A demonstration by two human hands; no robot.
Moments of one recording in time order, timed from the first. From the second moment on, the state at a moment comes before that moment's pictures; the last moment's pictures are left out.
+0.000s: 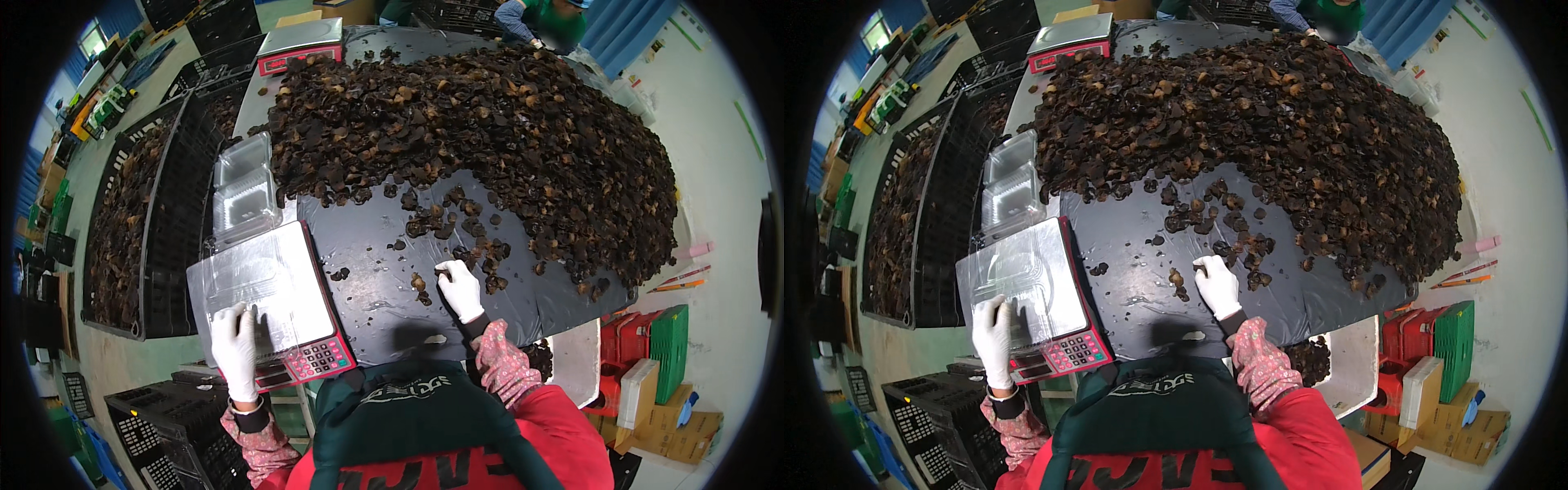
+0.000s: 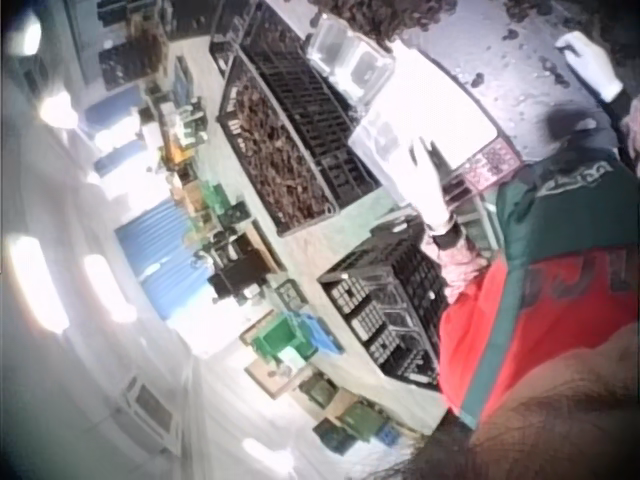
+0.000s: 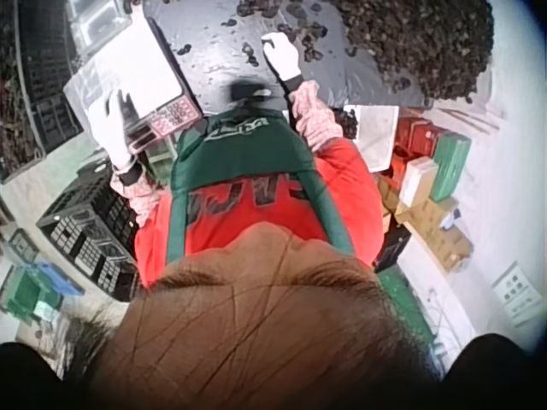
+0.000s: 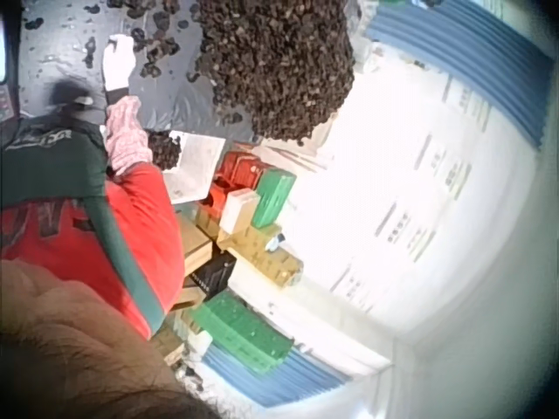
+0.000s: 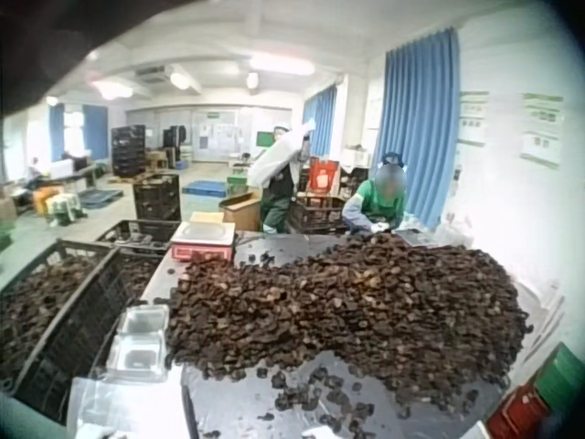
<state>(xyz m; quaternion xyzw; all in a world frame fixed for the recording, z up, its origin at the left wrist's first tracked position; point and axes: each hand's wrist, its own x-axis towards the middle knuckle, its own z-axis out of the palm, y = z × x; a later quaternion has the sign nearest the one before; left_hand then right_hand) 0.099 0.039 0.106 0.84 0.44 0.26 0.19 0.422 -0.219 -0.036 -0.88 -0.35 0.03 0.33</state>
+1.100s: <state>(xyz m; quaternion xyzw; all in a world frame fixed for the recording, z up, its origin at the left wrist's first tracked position) 0.210 -0.085 0.012 0.25 0.30 -0.04 0.92 0.380 -0.200 -0.013 -0.83 -0.30 0.11 0.46</state>
